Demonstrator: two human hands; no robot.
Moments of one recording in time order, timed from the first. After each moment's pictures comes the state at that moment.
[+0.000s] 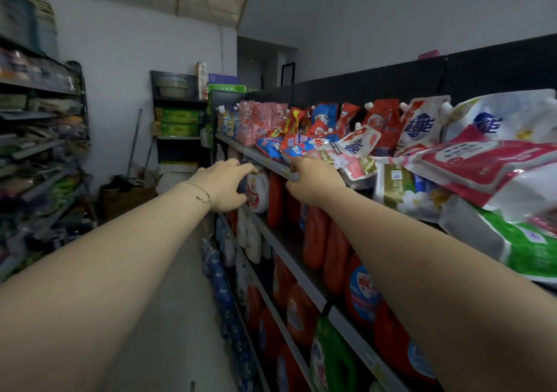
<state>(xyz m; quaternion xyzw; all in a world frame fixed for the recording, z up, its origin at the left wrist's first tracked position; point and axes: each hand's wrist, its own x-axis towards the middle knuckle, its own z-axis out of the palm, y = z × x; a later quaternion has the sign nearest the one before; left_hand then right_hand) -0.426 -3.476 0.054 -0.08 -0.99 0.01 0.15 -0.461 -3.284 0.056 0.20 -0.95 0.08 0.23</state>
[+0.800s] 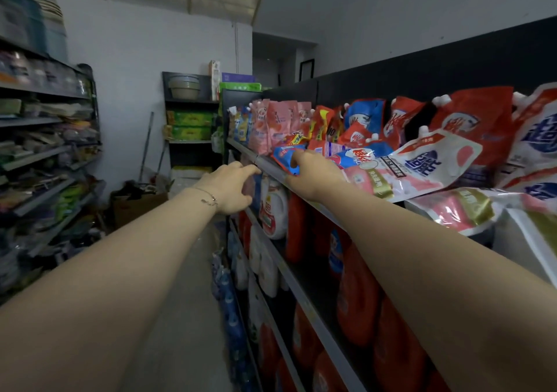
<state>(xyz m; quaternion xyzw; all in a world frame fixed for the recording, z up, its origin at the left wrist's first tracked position) -0.702 -3.541 0.050 -0.04 -0.99 -0.02 0.16 -0.737 -3.357 0.066 0.22 -0.94 0.12 0.23</state>
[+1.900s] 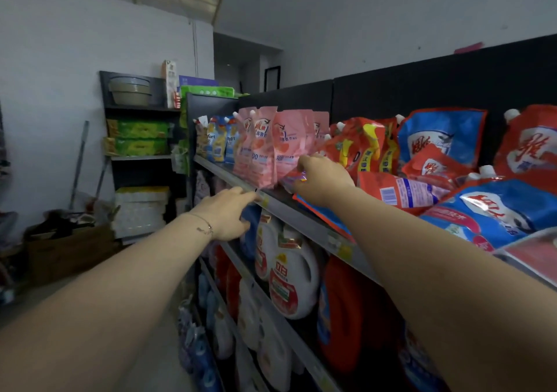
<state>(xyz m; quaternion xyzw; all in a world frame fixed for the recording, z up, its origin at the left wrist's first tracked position) -1.064 -3.716 0.042 -0.17 -0.98 -0.02 0.14 -1.066 -3.516 0.087 0.13 -0.95 0.05 0.27</state>
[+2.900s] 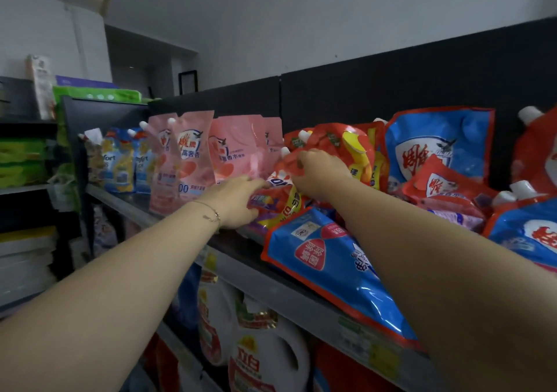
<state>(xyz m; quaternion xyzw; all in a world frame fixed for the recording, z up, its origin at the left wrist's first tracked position) -1.315 -3.634 0.084 -0.34 -0.92 -0.05 0.18 -1.269 -3.453 0.112 -0.04 -0.95 0.02 0.30</state>
